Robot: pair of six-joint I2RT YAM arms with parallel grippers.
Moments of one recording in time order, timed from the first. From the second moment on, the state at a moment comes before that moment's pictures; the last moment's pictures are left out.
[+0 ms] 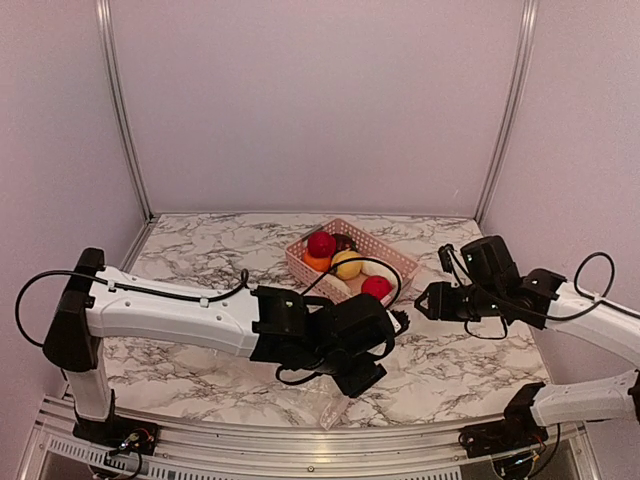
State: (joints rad) left arm -1.38 1.92 1.59 -0.61 -0.27 -0.23; right arm 0.62 1.05 0.76 -0.49 0.01 0.54
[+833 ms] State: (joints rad) left arm -1.49 2.50 2.19 -1.13 -0.73 -0.47; right arm 0.61 0.87 0.68 -0.62 -0.05 0.58
